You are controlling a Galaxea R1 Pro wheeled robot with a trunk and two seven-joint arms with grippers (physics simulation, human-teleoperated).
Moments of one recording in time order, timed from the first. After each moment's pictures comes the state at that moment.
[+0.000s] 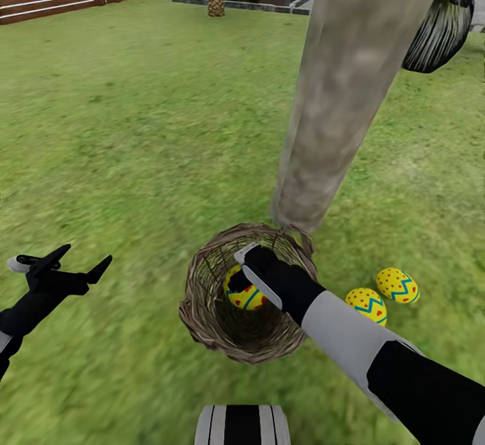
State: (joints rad) left arm -0.45 0.49 0.14 -1.07 1.36 1.00 -1.20; right arm -1.06 0.16 0.82 -0.75 -0.47 0.98 -0.15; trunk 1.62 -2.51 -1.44
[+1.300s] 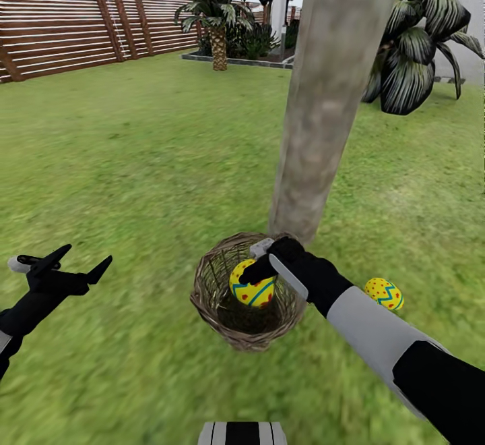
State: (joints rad) left arm -0.45 0.49 0.14 -1.07 1.35 0.99 -1.19; right arm -1.06 0.03 0.74 -0.83 -0.48 0.98 0.05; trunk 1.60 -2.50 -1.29
